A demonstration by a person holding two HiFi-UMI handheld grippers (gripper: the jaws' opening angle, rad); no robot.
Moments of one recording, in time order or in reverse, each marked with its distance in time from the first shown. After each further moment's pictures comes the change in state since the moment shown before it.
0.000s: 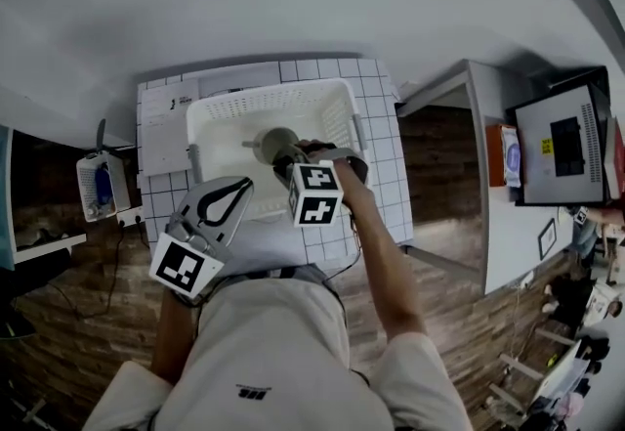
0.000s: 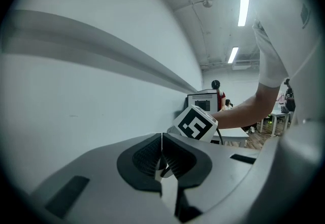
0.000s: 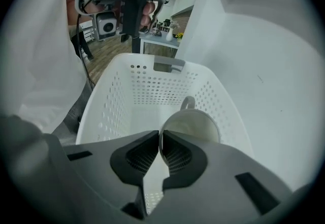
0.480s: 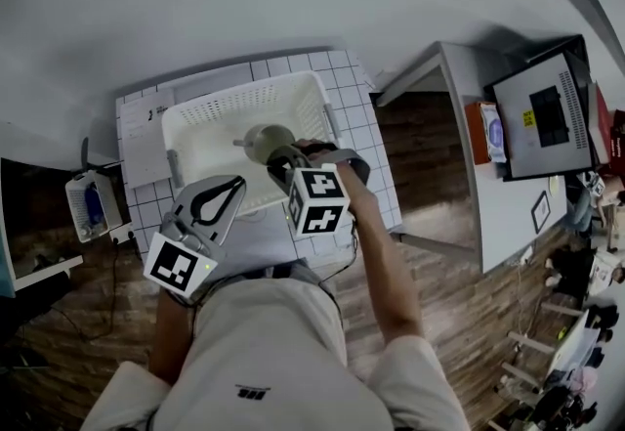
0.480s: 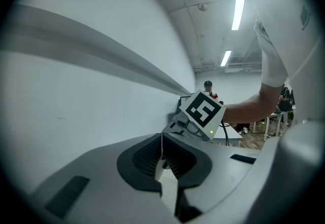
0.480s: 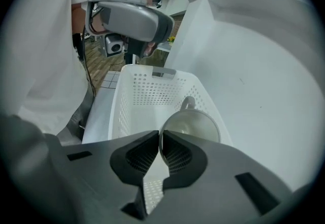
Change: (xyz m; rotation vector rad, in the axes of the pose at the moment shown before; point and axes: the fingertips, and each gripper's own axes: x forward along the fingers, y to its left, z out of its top) left arm 0.015 -0.023 0.006 0.015 -0.020 -0.084; right arm -0.057 0.005 -0.007 0.045 -0.018 -0.105
